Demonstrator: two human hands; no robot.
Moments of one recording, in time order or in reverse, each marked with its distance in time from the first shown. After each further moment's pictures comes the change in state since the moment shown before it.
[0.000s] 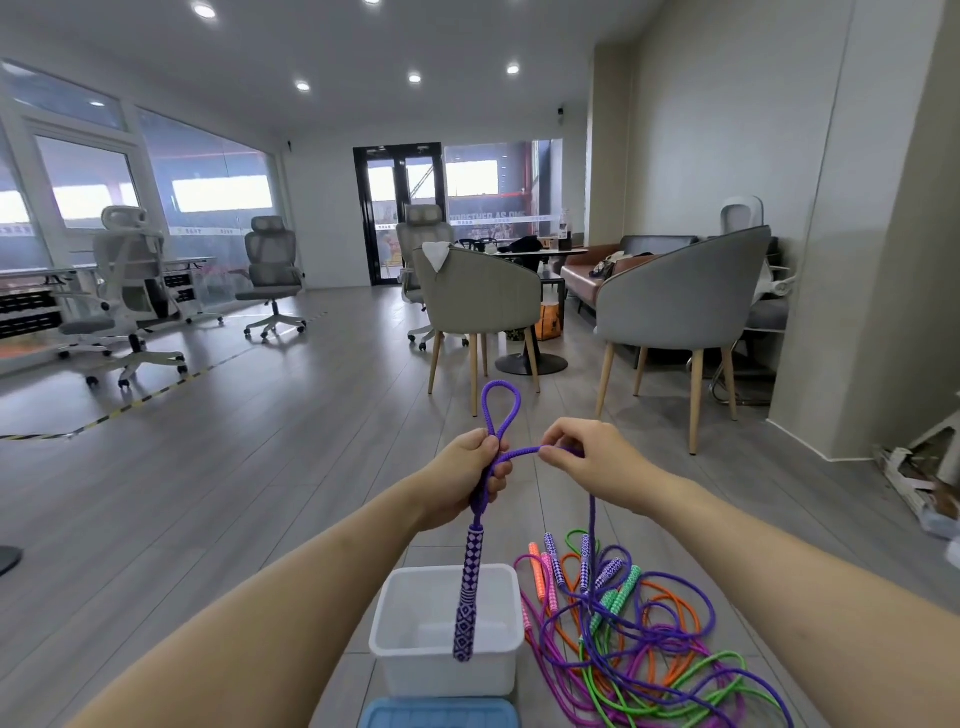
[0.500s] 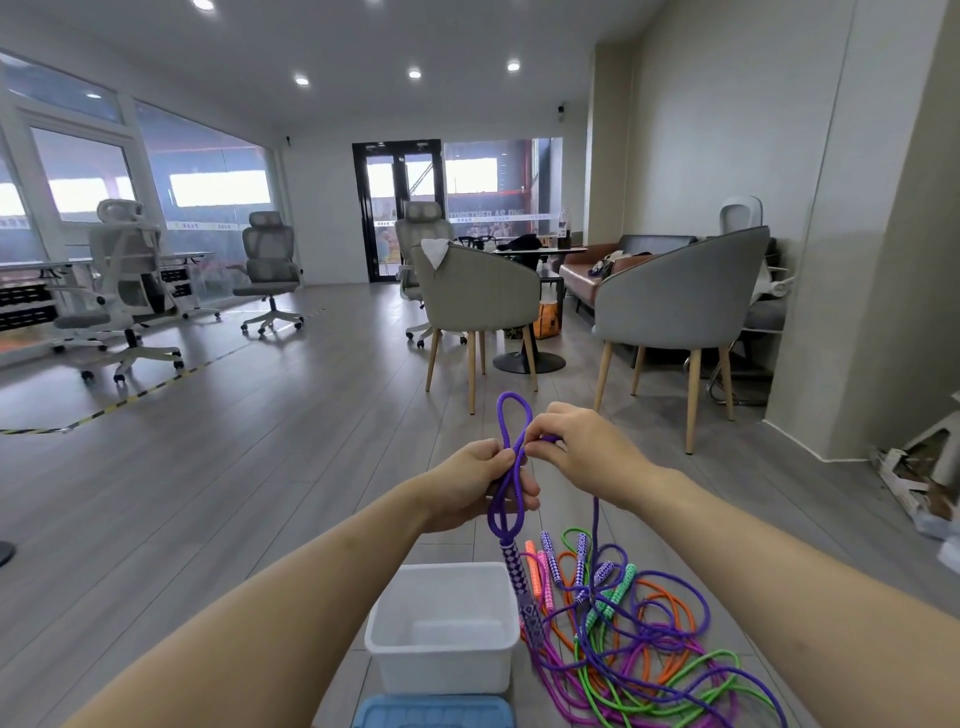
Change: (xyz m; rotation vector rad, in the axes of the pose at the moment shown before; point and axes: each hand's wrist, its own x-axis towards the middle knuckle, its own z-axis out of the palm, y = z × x) left_hand -0.004 -0.001 0.010 0.037 -0.126 -0.019; right_hand 0.008 -0.014 -0.002 -0.223 0.067 -0.199
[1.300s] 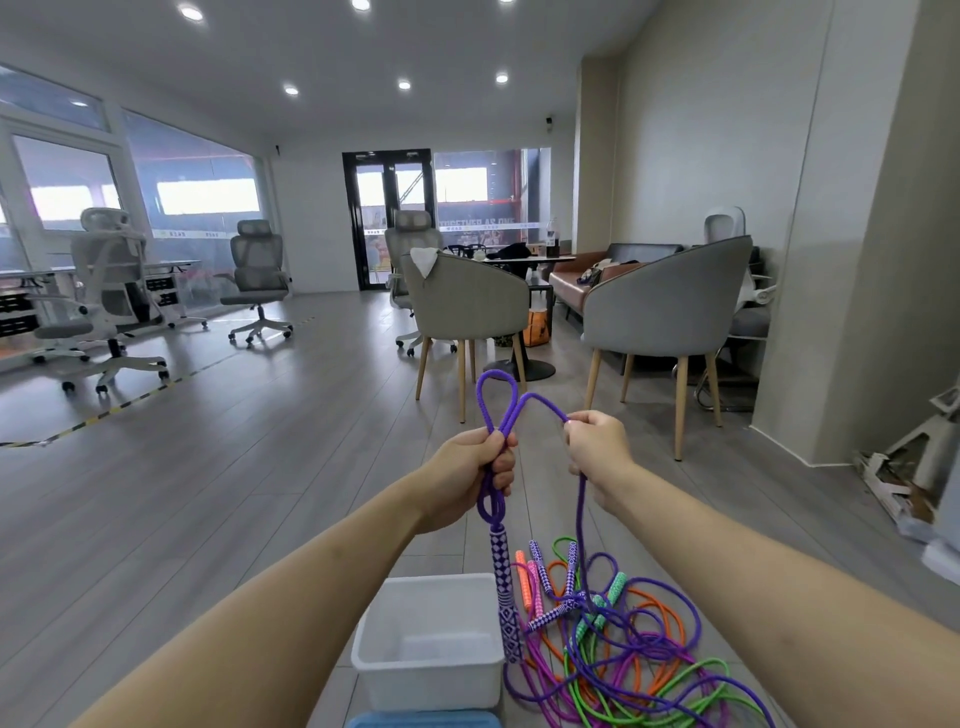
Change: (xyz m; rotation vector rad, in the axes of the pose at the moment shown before) left_hand 0.006 0.015 0.005 -0.178 0.037 0.122; right_hand 0.009 0.004 0.006 0.756 0.348 0.852
